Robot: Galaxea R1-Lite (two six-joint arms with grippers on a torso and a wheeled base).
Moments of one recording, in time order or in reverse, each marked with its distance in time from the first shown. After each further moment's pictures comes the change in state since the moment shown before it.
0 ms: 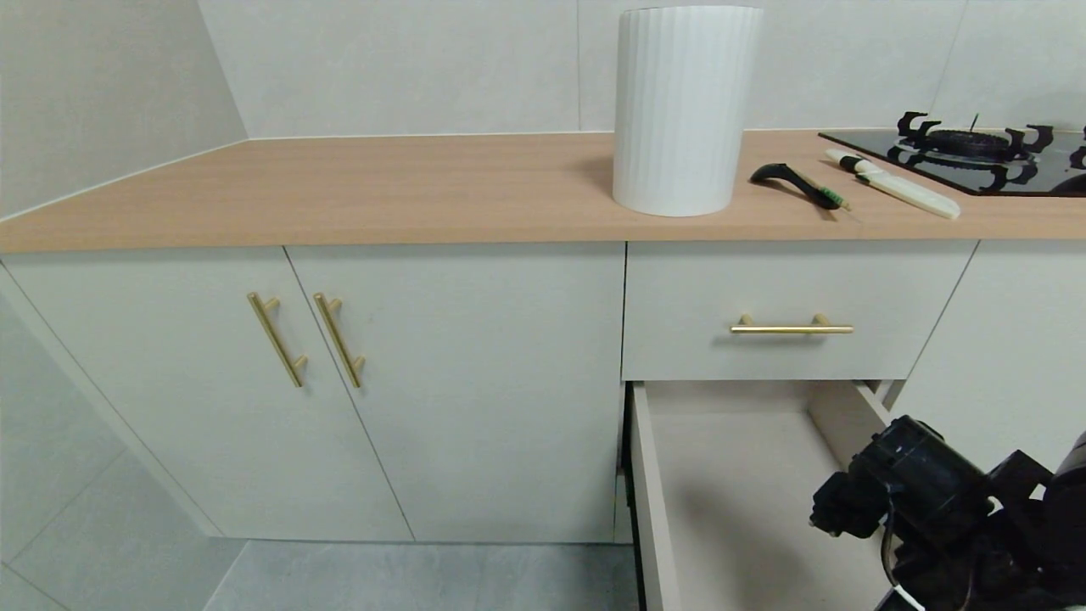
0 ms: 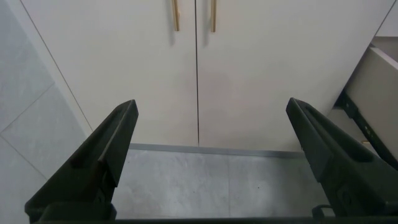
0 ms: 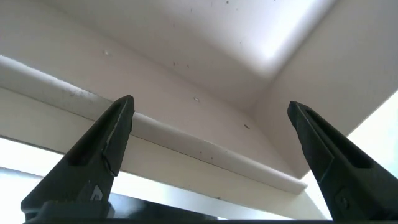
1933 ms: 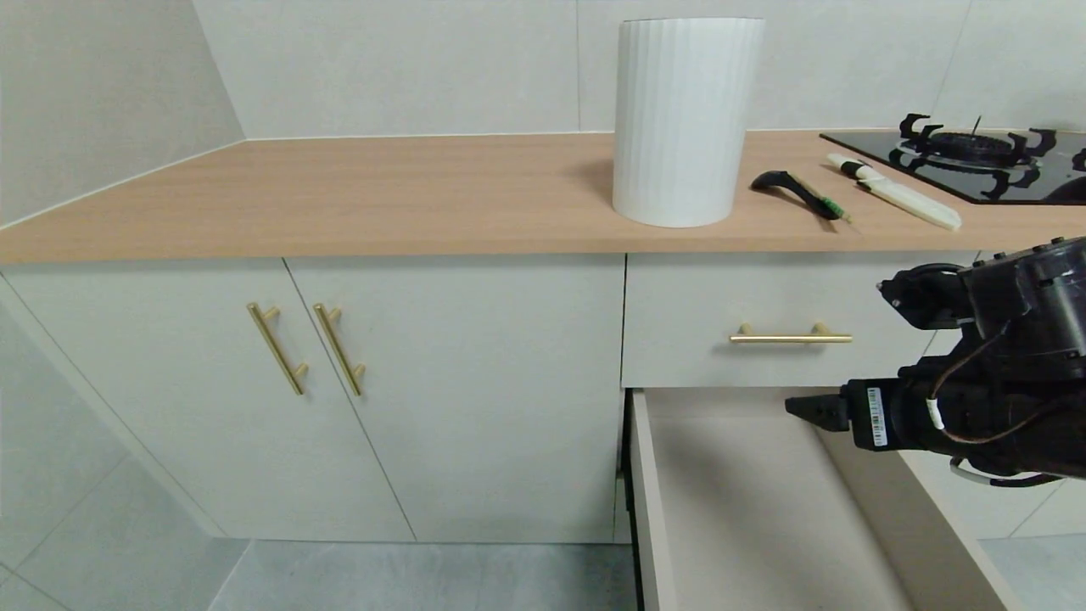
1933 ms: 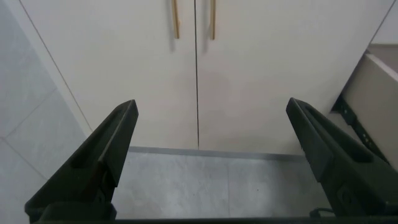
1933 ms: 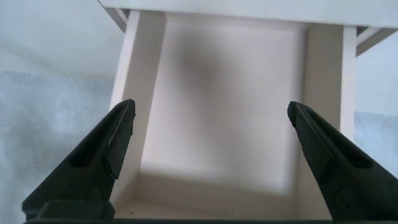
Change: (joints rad) left arm 0.000 0.000 0.000 0.000 0.000 0.000; right arm -0.078 -0.184 -0.171 -0.361 -0.009 0.355
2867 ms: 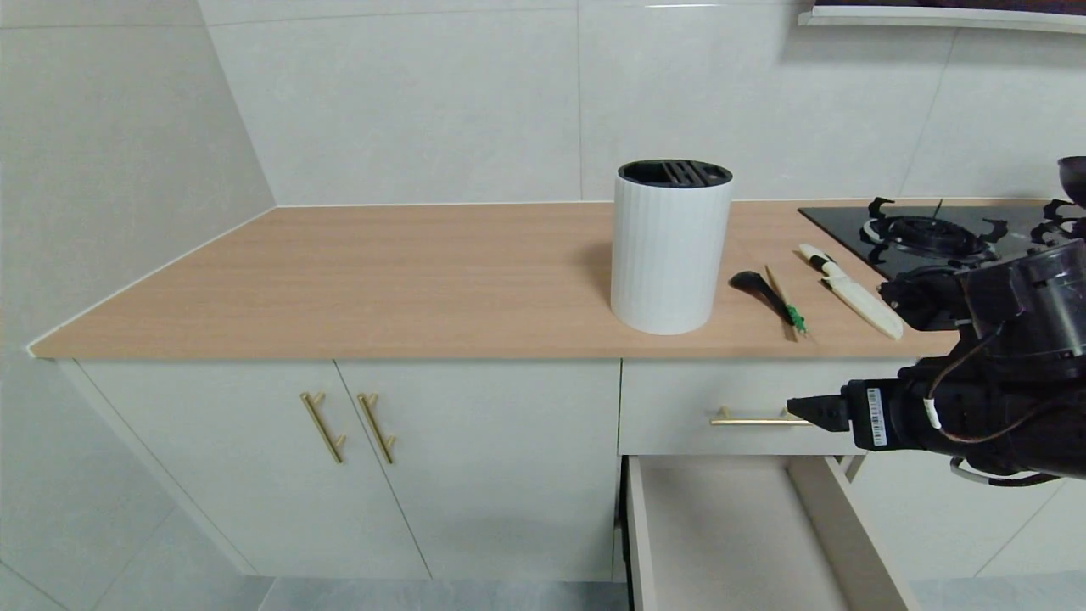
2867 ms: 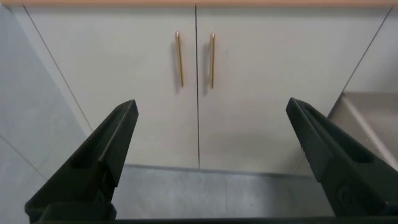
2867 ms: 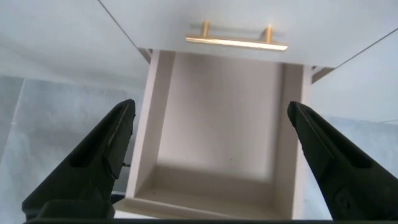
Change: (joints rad) left arm 0.000 0.000 0.000 -0.001 0.000 0.000; right arm 0.001 0.004 0.002 -0.001 -0.005 -0.001
